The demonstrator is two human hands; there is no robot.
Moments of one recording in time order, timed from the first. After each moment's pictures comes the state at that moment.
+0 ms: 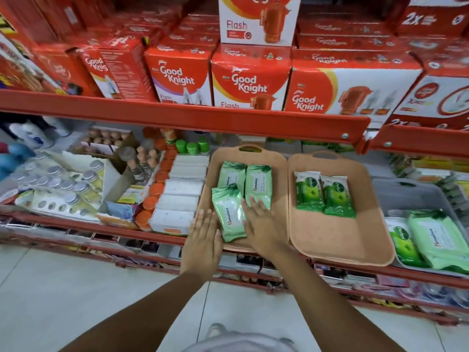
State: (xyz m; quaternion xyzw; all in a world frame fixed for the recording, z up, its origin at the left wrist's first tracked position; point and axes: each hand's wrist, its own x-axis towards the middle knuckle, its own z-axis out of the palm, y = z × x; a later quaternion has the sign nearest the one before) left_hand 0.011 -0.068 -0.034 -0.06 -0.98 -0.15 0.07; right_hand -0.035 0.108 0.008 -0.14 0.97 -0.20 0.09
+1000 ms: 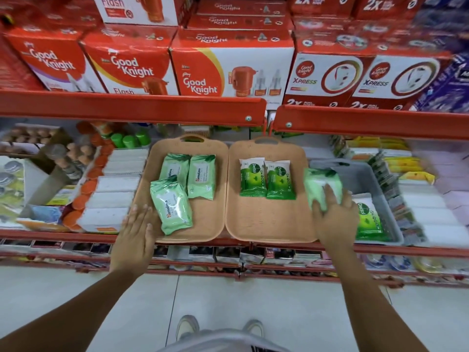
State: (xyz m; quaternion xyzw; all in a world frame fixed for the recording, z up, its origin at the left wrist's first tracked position) left_hand 0.010 -0.067 -0.039 -0.05 -0.99 -0.14 0.07; right_hand 0.004 0.358 0.029 0.23 0.96 -0.13 -0.09
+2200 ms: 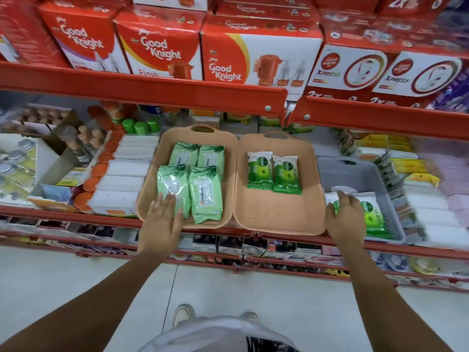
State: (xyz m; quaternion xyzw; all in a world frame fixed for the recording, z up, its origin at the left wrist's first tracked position) left_hand 0.020 -0.021 -0.020 -0.03 -0.97 -0.22 0.06; right_hand 0.010 0.373 0.013 0.23 0.96 -0.16 -0.07
